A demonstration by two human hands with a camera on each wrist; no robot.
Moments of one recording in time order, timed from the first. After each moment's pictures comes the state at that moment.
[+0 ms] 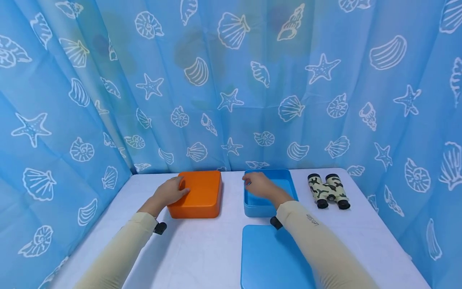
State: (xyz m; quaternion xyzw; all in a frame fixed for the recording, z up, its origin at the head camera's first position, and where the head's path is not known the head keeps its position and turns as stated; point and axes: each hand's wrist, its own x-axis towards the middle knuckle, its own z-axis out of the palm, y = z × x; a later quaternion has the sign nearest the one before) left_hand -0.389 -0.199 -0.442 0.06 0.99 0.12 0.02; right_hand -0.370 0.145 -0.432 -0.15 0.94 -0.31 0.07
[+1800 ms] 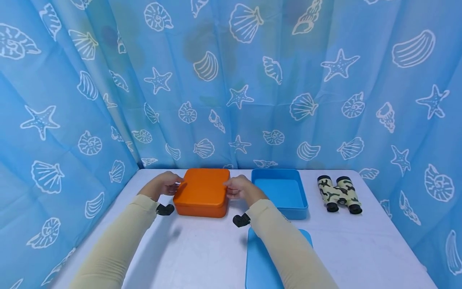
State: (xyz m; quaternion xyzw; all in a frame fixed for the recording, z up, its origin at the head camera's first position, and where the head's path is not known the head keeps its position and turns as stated) left_hand -0.409 -0.224 -0.407 -0.21 0.82 0.50 0.18; right_hand -0.399 0.049 -0.444 0.14 0.63 -0.73 0.24
